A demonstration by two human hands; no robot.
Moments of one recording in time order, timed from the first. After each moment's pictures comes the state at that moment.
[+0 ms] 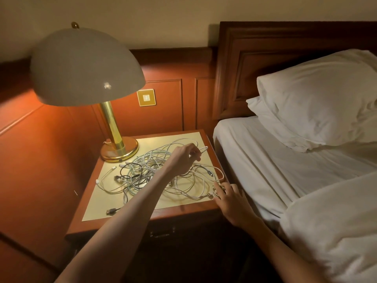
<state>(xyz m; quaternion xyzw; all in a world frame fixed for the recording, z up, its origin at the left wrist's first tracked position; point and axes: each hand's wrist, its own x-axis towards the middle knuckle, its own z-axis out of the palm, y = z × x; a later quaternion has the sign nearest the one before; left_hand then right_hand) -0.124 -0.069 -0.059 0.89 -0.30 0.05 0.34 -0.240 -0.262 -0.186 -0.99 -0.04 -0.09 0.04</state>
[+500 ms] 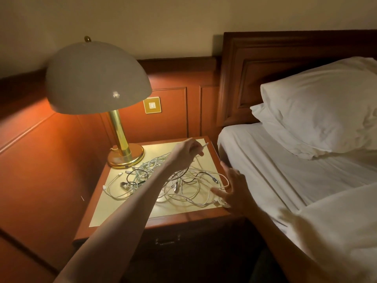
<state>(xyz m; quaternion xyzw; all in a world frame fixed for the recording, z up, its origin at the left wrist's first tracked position) -0.116 -0.058 -0.024 0.87 -0.29 0.06 0.39 -0.210 -0.257 -0.137 -0.91 -0.07 -0.22 0.34</state>
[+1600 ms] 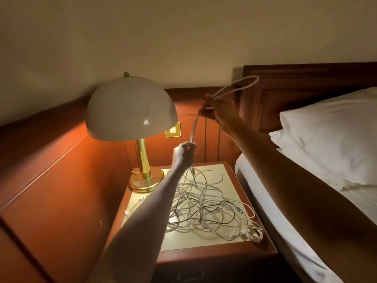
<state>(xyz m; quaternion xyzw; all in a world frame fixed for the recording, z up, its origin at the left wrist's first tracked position) -0.038 -0.005 0.023 0.86 -0.09 0.14 0.49 -0.057 -0.144 0.151 -0.60 -0.10 -0.16 0.77</state>
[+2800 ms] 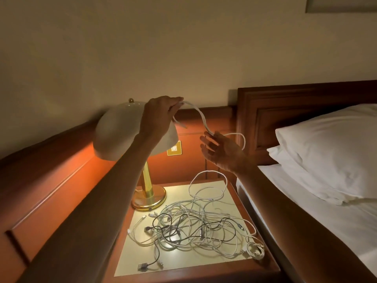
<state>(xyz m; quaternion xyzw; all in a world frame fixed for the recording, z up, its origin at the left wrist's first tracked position) -0.081 0.059 0.212 0.78 -0.30 0.52 0.21 -0.105 -0.161 0.116 -0.40 -0.05 0.09 0.91</state>
